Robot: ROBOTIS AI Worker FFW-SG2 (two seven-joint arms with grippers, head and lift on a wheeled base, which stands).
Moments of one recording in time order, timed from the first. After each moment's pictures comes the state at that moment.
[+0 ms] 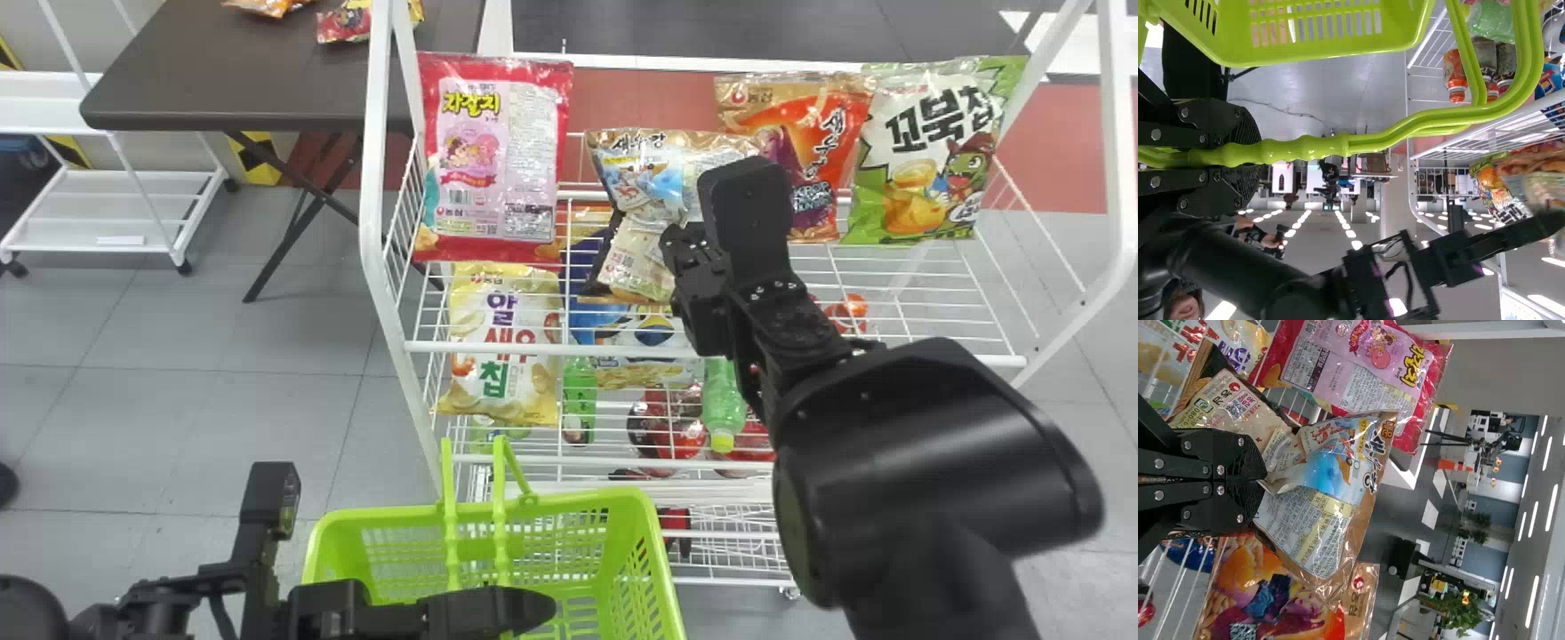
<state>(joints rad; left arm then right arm) 0.30 0.21 0.23 -1.84 1.06 1.57 -0.64 0.06 0.00 0.30 -2.06 0.25 0.82 0.05</state>
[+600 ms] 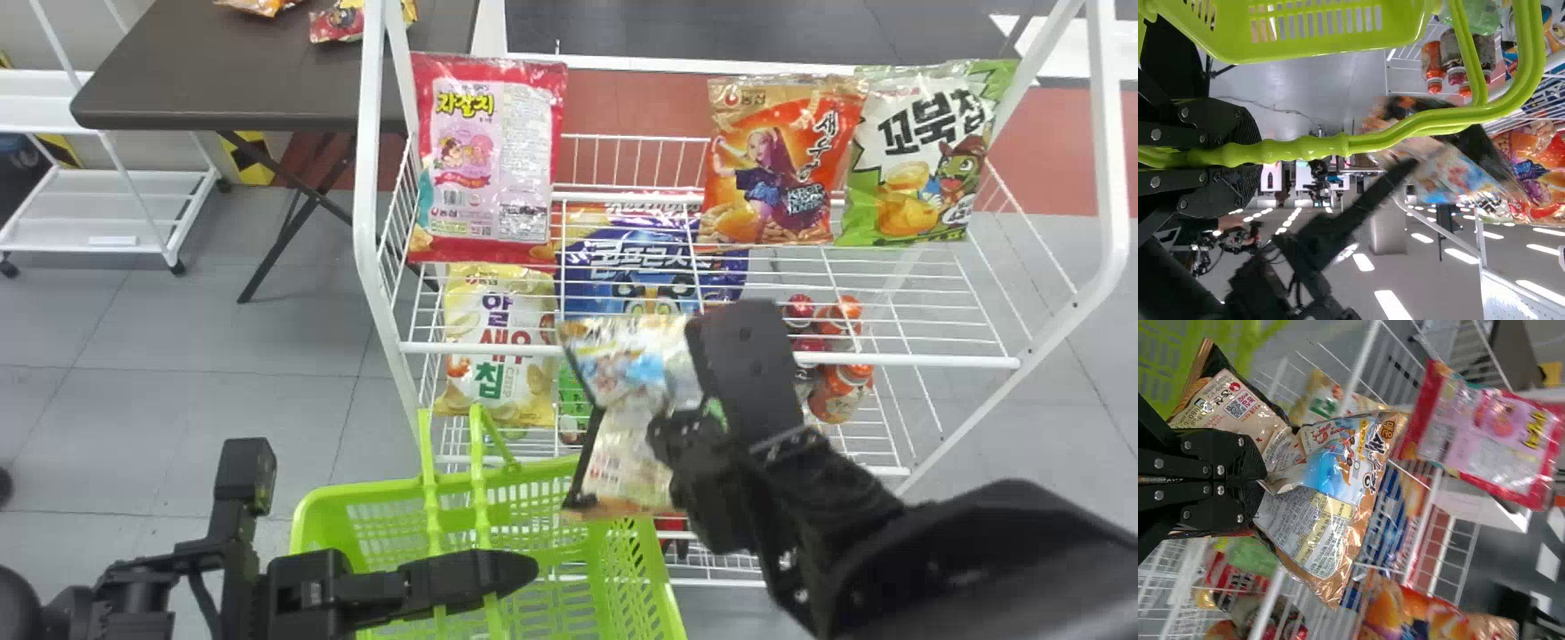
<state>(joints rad) 0.27 0.20 0.27 -1.84 1.08 1.57 -0.63 0.28 -0.07 0.45 -2.42 0.28 1.34 0.13</state>
